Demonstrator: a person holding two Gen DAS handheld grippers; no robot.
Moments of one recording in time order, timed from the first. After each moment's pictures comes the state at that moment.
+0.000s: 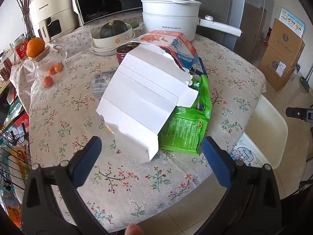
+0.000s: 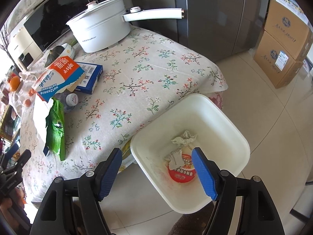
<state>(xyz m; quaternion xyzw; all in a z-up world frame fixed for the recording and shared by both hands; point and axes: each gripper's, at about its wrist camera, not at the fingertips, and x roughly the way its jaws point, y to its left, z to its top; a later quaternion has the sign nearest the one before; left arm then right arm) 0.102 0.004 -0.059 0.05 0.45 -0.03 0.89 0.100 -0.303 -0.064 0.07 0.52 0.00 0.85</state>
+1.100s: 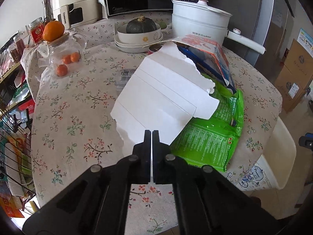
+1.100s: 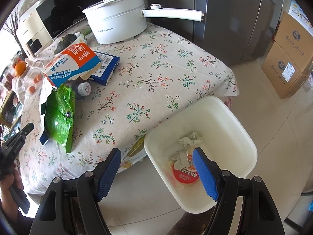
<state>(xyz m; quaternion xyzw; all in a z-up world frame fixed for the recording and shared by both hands) 0.114 0.048 -0.066 -0.02 0.43 0.02 0.90 0.096 -0.272 -0.066 0.03 0.52 0.02 0.85</state>
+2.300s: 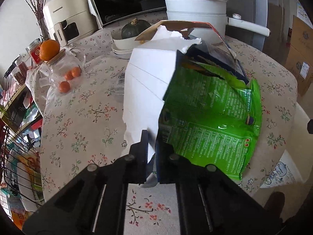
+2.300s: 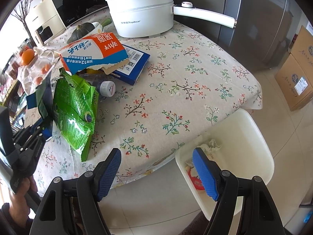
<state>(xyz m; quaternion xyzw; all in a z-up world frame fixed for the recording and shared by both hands) 0.131 0.030 -0.081 0.07 0.42 0.04 0.91 0.126 -0.210 -0.073 0.01 0.53 0.05 0.85</state>
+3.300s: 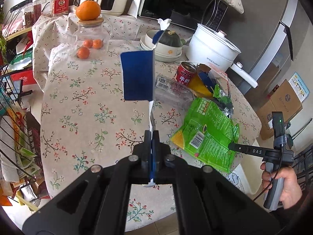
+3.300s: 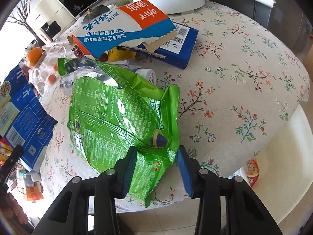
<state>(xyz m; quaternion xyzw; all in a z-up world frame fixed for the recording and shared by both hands) 0.074 0.141 -0.043 -0.15 0.42 -0.01 0.90 0.170 -0.144 -0.132 0.08 0.57 0.13 0.81</state>
